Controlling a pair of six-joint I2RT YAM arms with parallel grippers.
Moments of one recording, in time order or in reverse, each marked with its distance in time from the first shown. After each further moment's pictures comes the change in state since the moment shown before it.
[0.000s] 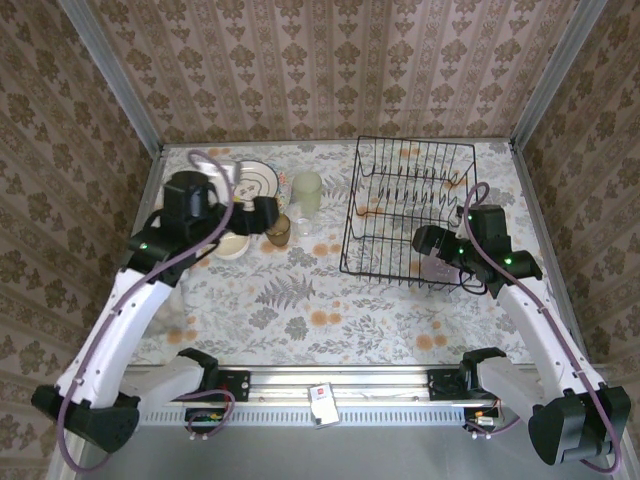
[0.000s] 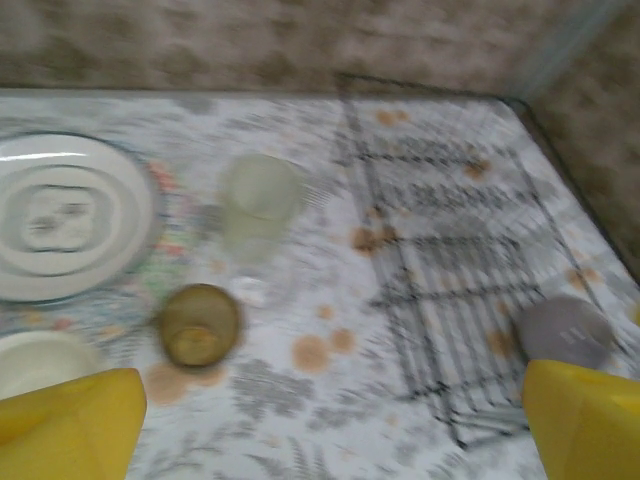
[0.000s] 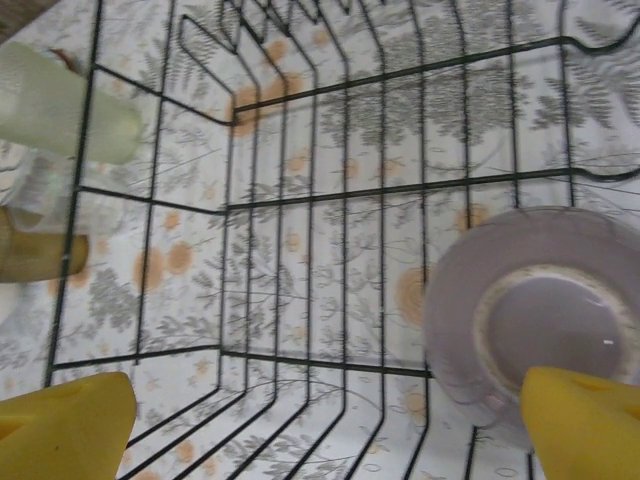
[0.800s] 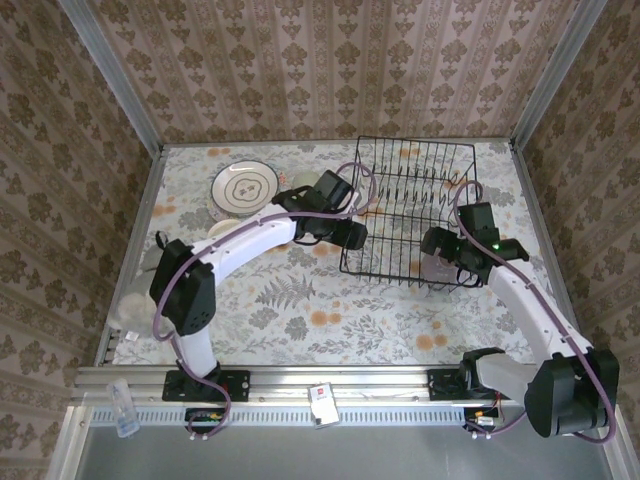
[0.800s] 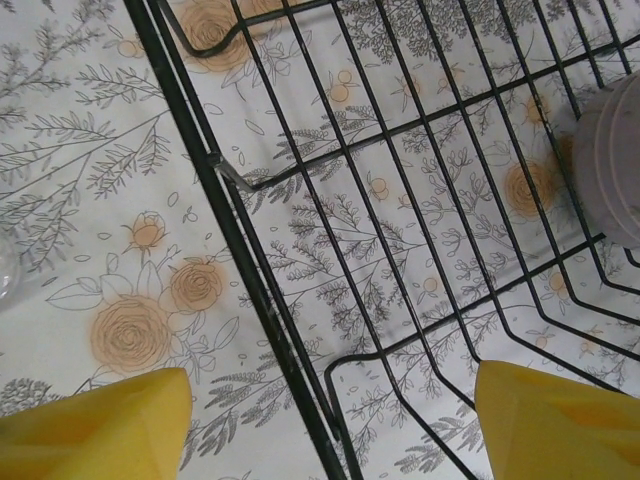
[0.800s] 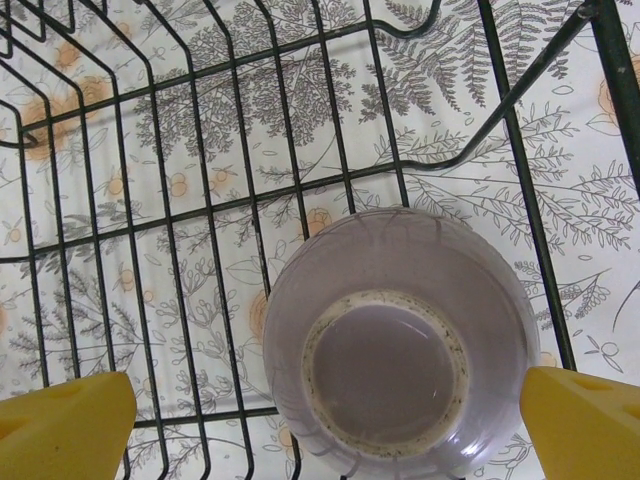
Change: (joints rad) left arm -0.324 0.772 0.276 0.008 -0.053 0.001; right arm -0.005 0.150 -0.001 -0.005 0.224 0.029
